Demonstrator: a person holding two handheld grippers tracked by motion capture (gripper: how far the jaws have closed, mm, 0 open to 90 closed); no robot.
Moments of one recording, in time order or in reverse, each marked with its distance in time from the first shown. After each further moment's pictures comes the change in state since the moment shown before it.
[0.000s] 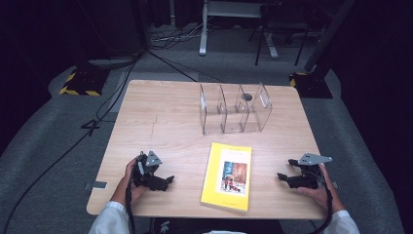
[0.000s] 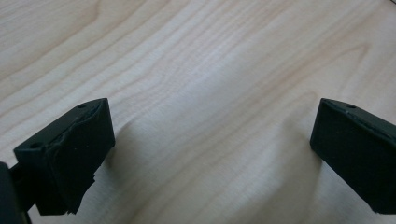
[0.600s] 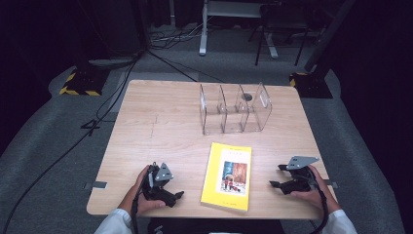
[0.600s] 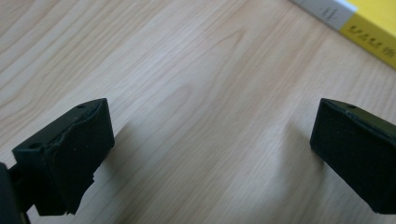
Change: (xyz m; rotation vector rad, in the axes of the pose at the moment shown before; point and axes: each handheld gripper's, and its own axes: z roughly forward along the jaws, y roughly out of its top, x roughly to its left) left arm -0.044 0.003 0.004 0.004 -0.125 0.139; right arm 0.033 0.021 0.008 0.109 0.112 -0.135
